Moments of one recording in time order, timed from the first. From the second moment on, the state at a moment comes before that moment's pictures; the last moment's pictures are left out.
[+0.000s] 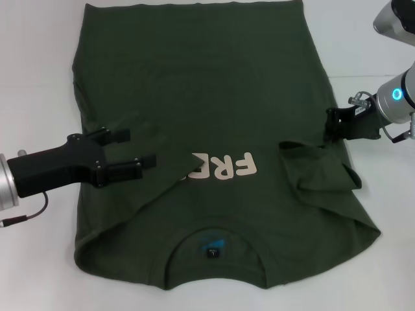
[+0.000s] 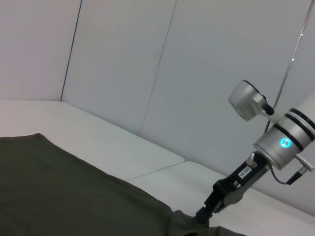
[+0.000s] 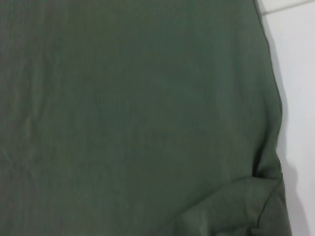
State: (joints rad) left arm -0.48 -2.12 0.63 0.79 1.91 1.54 -1.49; right arm 0.99 1.96 -0.84 -0.47 -2.76 -1.00 3.00
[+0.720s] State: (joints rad) left arm -0.48 -2.13 0.63 0.78 1.91 1.51 -1.49; right arm 0.94 1.98 -0.83 -0.54 -2.63 -0.81 2.98
